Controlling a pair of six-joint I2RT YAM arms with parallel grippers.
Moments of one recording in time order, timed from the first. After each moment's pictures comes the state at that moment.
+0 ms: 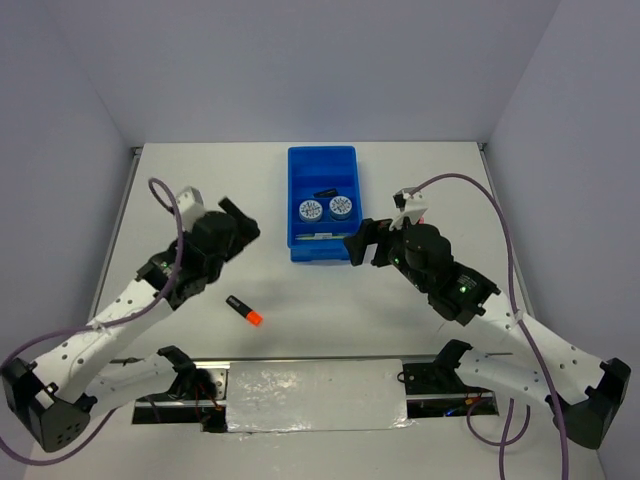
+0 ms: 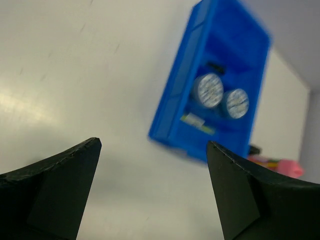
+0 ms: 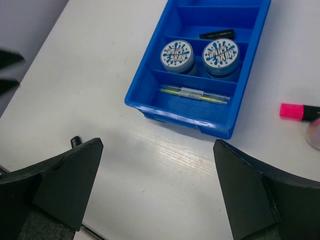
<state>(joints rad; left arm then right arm) -0.57 0.99 0.99 -0.50 -0.55 -0.97 0.77 0.83 0.80 -0.25 0.27 0.44</state>
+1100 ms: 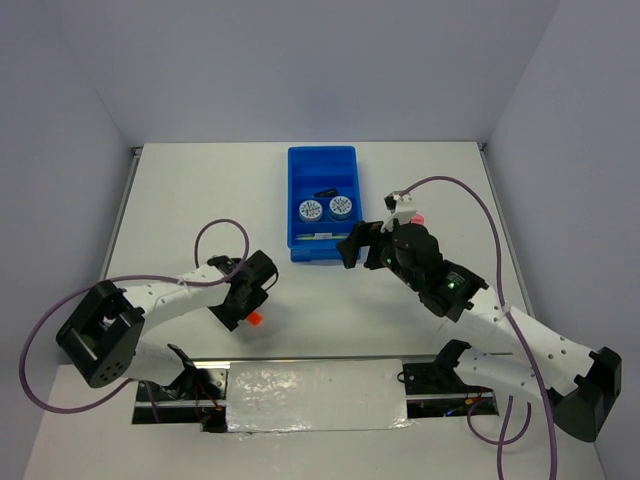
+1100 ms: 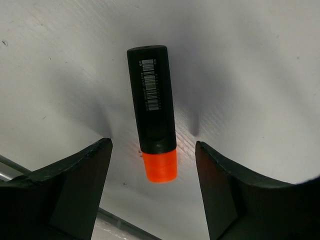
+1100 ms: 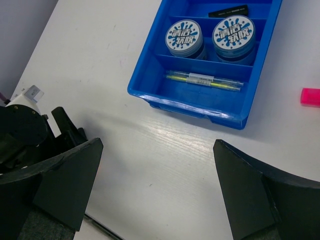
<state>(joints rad) -0.72 1.38 0.74 -0.86 -0.33 -1.57 0.77 0.90 0.78 -0.23 0.24 0.51</state>
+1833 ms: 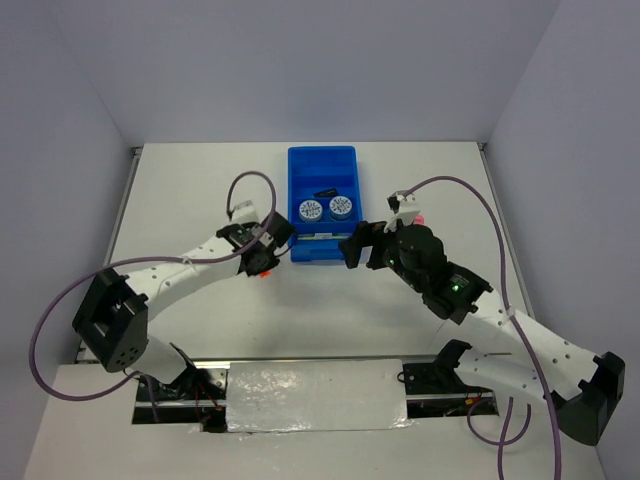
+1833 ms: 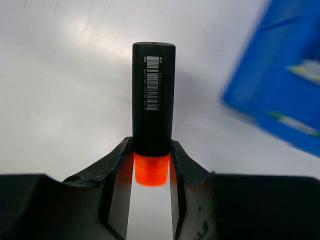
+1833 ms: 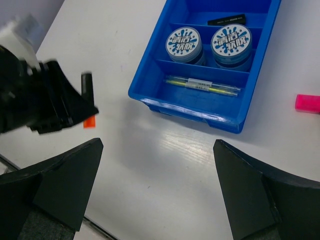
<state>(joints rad) -0.72 1.48 1.04 -0.81 -0.52 -1.17 0.77 0.88 0.78 -0.23 0.24 0.48</state>
